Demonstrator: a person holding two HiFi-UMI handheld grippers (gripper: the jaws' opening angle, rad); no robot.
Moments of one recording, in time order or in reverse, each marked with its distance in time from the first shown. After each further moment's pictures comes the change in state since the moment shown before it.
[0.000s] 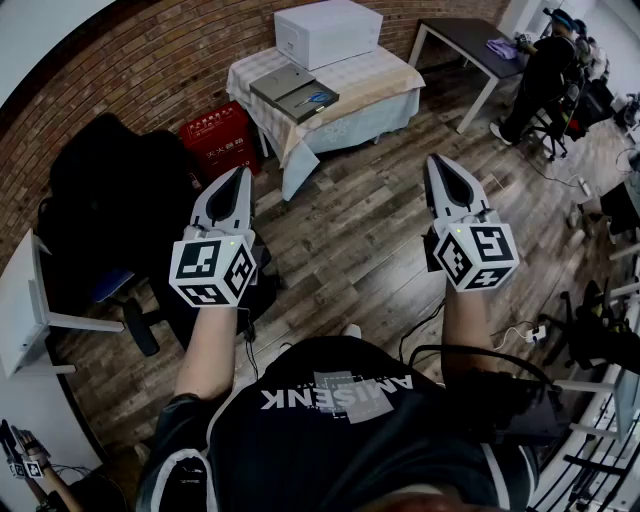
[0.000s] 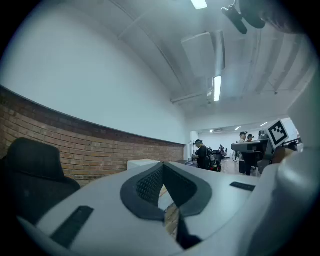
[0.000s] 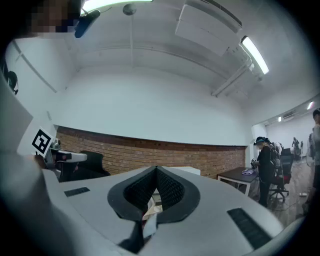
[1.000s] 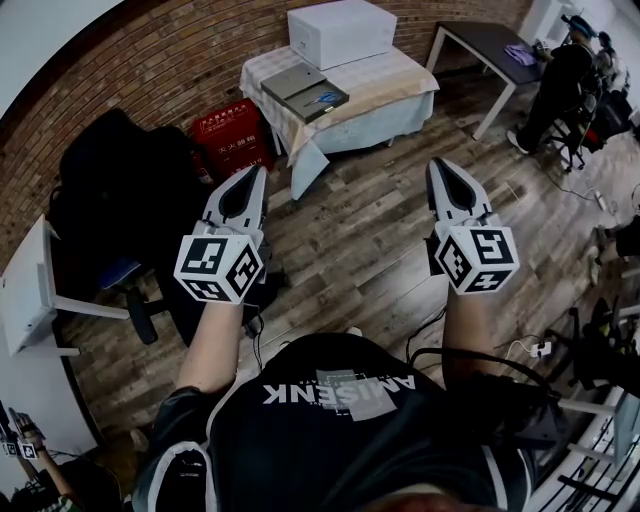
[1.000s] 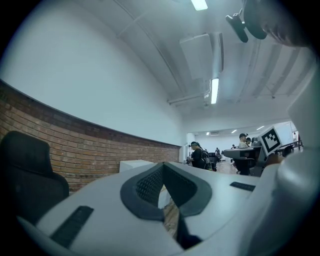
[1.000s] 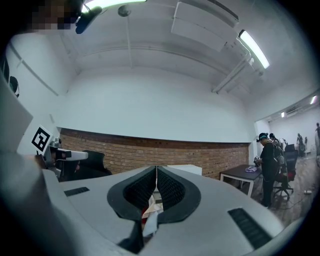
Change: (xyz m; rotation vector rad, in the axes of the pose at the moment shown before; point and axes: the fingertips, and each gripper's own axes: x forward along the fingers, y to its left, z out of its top) left arm 0.019 -0.054 -0.001 -0.027 -0.039 -0.052; right arm -0.004 -0.039 -0.016 0.013 0.009 0.039
